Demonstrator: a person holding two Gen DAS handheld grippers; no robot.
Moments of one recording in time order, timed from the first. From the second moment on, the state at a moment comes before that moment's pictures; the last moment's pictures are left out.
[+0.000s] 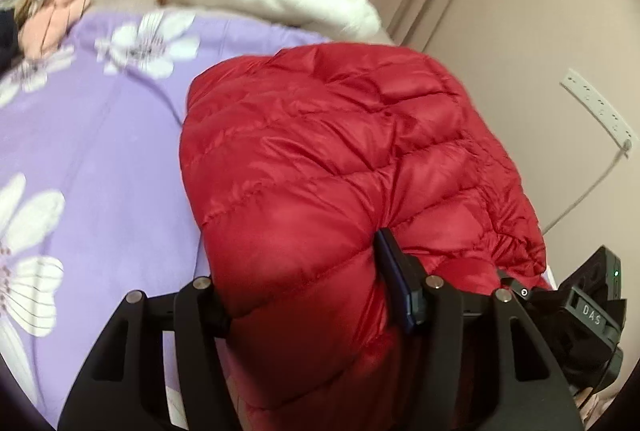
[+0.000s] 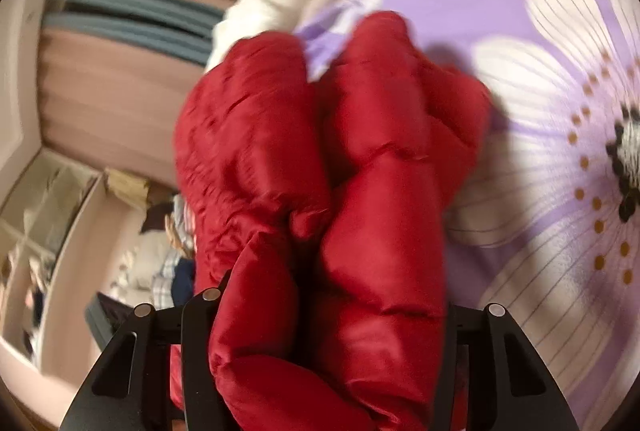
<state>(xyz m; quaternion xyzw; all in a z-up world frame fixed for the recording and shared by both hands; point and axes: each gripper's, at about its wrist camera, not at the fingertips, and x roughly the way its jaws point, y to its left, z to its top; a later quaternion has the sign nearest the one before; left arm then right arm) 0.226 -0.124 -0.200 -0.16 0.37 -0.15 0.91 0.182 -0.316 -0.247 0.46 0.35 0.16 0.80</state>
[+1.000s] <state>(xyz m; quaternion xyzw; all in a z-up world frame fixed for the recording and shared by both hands) 0.208 -0.057 -0.237 -0.23 0.40 -0.12 0.88 0.195 -0.287 -0.282 0.50 0.41 0.20 0.73</state>
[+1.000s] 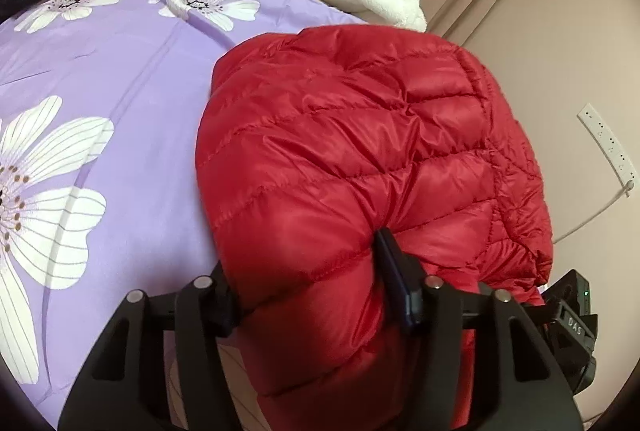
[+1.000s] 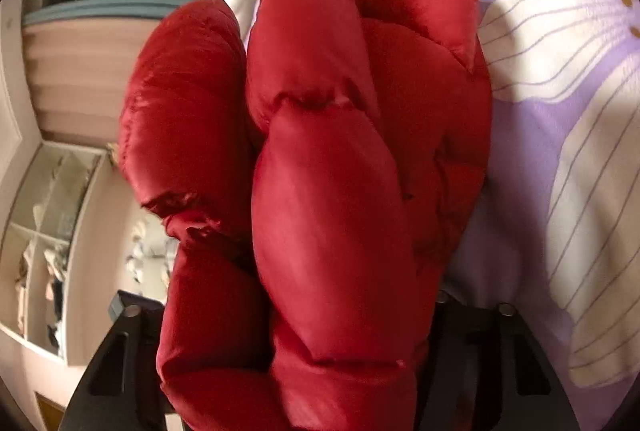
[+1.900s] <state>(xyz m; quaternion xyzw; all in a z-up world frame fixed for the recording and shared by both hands) 0.130 -0.023 -0.009 -0.19 0.16 -0.17 0.95 0.159 -0.253 -0.054 0.35 0.19 0.32 0.86</state>
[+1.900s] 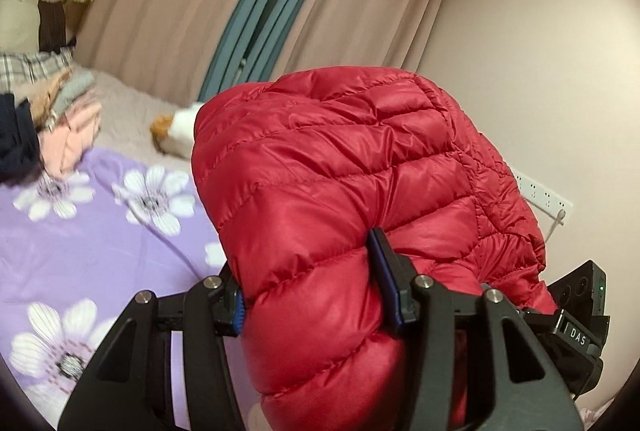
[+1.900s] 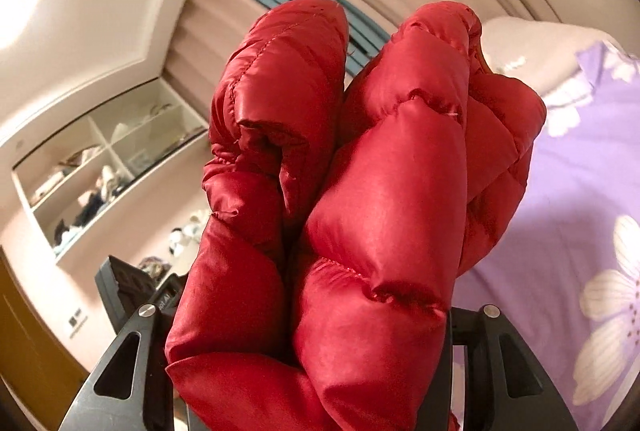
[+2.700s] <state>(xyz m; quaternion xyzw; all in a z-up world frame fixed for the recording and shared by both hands) 0.188 0.110 -0.044 -0.21 0.18 -0.05 0.96 0.229 -0.141 -0.082 0.29 0.25 0.38 0.84</state>
